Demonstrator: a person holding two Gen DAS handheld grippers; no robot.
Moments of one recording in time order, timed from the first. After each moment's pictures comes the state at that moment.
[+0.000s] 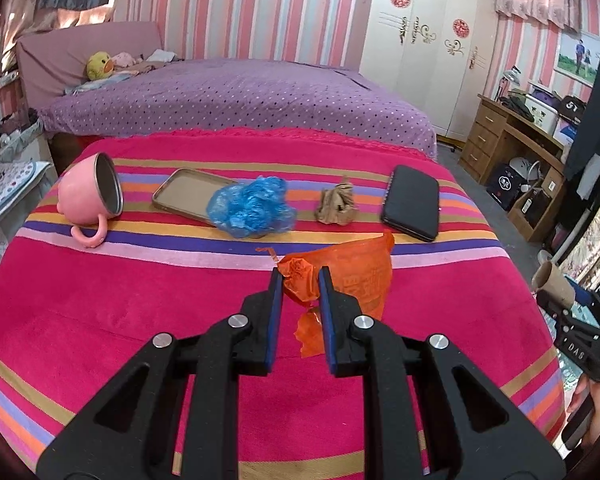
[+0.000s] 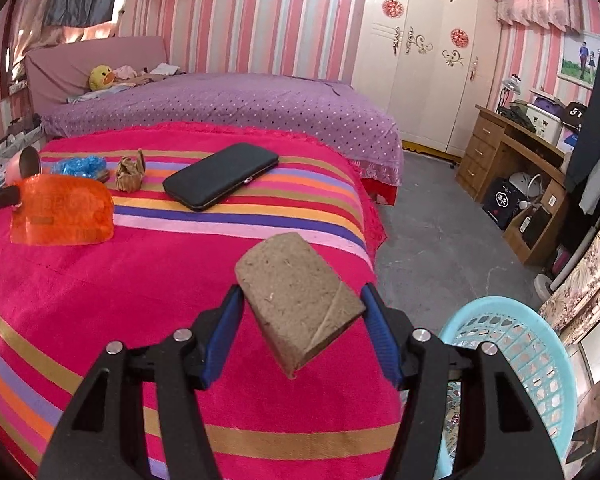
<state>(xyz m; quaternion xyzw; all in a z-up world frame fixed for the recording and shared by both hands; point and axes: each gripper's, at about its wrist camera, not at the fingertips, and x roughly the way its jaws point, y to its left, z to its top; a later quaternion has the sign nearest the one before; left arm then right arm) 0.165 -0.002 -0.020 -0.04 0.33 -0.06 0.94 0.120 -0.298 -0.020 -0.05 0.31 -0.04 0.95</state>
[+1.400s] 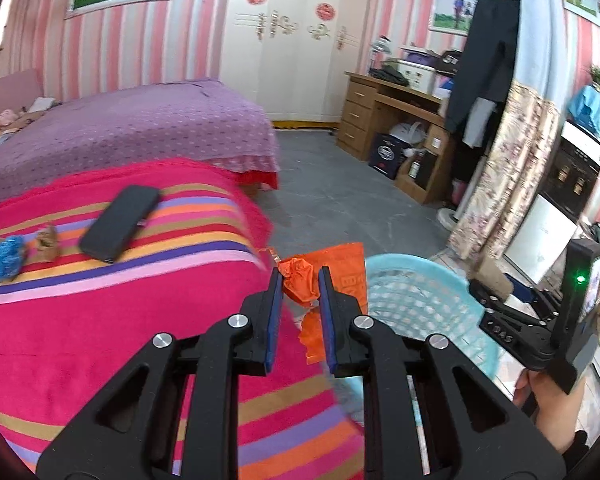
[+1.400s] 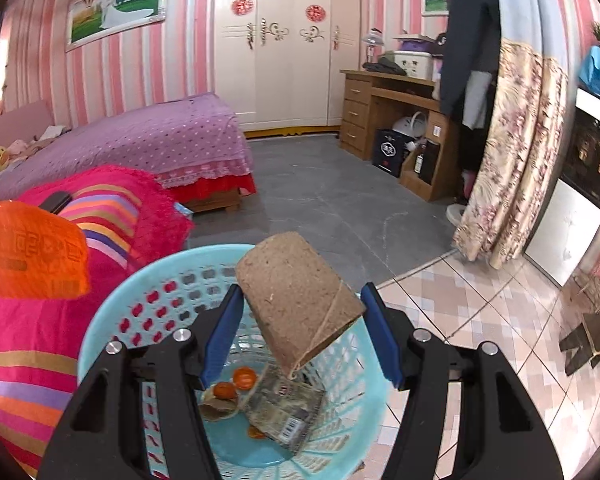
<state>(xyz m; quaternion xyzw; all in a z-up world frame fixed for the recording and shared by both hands) 0.089 -0.313 0.016 0.01 0.31 -0.27 0.91 0.026 -0.551 -0.029 0.07 0.29 -0.22 0.93</state>
